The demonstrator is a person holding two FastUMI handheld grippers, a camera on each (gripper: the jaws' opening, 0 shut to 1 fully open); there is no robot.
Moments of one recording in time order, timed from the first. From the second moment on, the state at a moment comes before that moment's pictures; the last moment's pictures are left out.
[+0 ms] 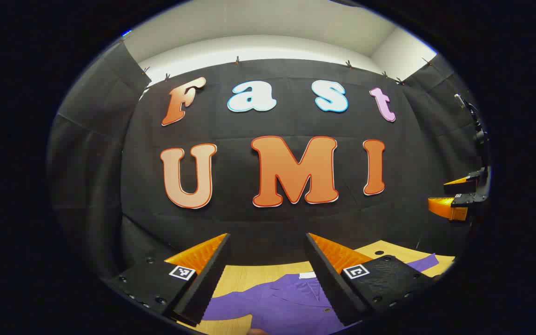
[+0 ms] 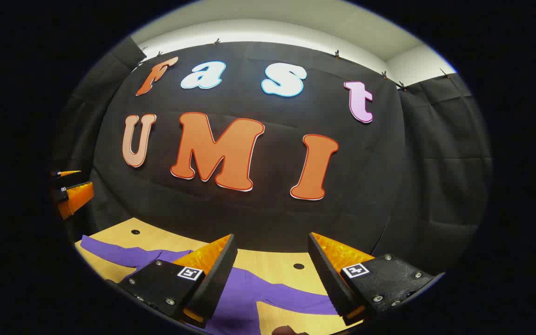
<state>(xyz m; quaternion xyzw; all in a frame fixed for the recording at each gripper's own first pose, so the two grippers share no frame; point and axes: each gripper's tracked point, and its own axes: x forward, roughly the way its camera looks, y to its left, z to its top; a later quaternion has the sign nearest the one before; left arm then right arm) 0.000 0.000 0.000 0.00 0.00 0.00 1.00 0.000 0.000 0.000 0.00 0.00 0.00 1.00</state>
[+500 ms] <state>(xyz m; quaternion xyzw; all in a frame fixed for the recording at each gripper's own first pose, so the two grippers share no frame) 0.022 -0.026 -0.007 0.01 0.01 0.00 1.00 0.022 0.018 -0.009 0.02 0.00 0.03 1.00</state>
